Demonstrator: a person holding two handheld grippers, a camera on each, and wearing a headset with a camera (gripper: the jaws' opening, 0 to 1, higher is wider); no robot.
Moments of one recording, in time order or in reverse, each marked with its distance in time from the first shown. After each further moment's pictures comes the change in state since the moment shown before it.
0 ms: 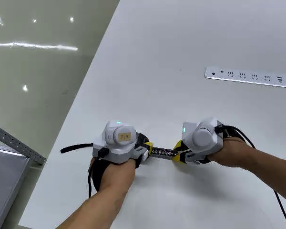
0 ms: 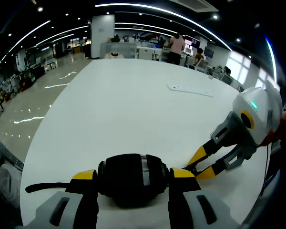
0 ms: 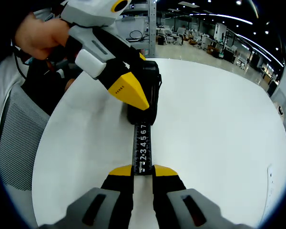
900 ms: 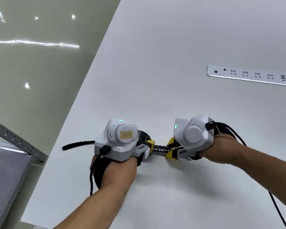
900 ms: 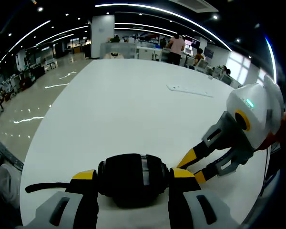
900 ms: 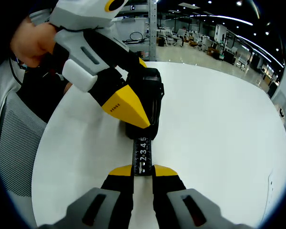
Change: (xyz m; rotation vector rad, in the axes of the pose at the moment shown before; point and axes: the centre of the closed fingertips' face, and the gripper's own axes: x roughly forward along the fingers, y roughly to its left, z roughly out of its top) left arm 0.000 0.000 0.001 -0.001 -0.002 -0.002; right arm 0.015 -0.002 0.018 0.002 -0.011 0.001
